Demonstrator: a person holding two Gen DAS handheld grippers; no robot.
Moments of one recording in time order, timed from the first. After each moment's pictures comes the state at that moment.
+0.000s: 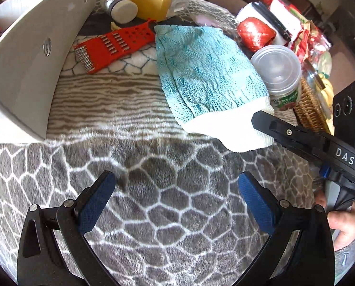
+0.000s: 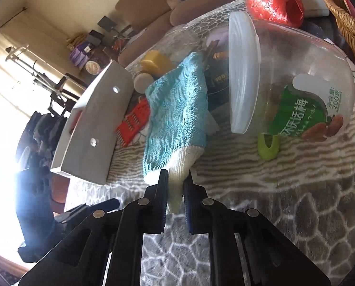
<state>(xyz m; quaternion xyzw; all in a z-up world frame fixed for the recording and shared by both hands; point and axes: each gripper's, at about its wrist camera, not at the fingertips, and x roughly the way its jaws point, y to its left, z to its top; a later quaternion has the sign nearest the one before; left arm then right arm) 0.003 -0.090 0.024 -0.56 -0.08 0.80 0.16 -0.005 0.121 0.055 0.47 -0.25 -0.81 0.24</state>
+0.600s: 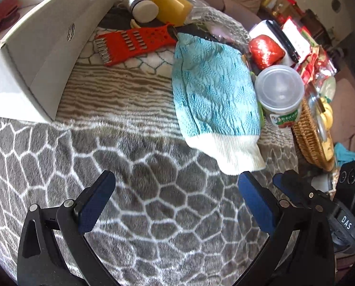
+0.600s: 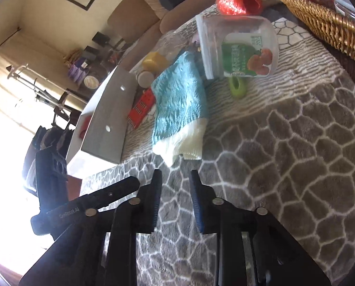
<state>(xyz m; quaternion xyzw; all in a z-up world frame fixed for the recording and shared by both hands) -0.005 -0.094 0.024 -0.56 -0.15 0.80 0.13 0.059 0.153 0.061 0.45 -0.31 -0.82 0.18</state>
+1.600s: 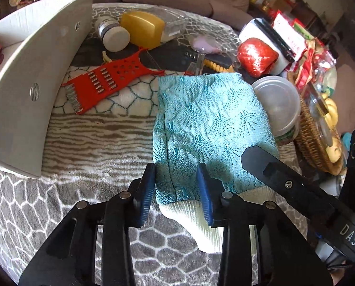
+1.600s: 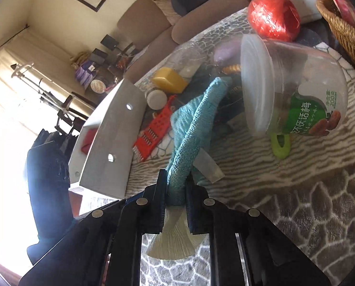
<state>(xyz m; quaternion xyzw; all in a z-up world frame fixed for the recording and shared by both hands) -0.025 -0.068 0.053 -0.53 -0.09 0.83 0.14 0.006 0.111 0.083 0.42 -0.27 -0.84 0.22</state>
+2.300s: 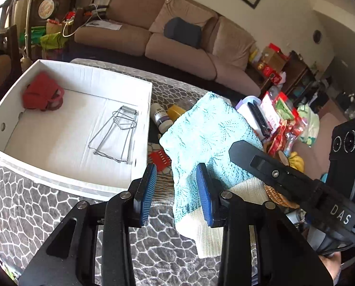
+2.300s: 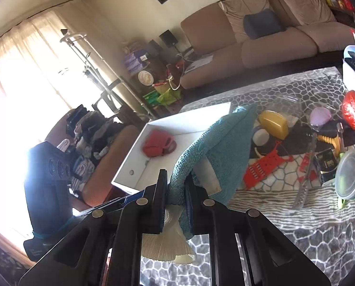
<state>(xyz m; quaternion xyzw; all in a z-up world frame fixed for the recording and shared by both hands) 0.009 -0.243 0.220 -0.42 -0.18 0.88 0.12 0.019 -0.048 0.249 0.36 -0.19 -0.85 0.33</state>
